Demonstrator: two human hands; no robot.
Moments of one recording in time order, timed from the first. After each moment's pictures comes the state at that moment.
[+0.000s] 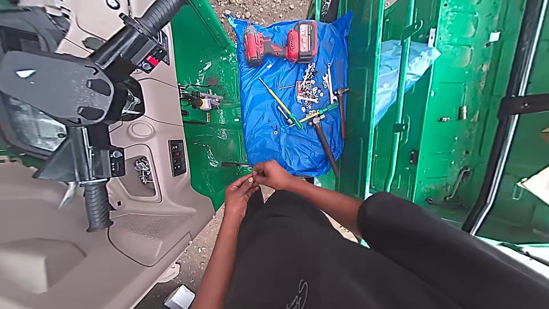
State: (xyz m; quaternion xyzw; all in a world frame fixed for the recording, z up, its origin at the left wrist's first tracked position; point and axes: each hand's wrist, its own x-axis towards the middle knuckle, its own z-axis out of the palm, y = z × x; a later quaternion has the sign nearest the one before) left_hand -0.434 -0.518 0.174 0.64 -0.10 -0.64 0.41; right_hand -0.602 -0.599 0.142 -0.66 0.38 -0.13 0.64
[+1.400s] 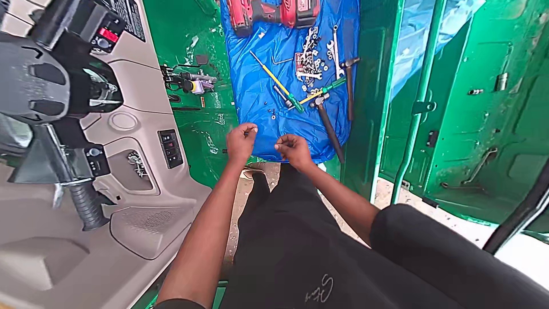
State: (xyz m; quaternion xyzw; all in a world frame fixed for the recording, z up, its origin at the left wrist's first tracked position) left_hand -0.456 -0.650 0.126 0.73 -0.52 -0.44 0.11; right_hand -0.661 -0.601 0.115 -0.34 0.60 -0.29 0.66
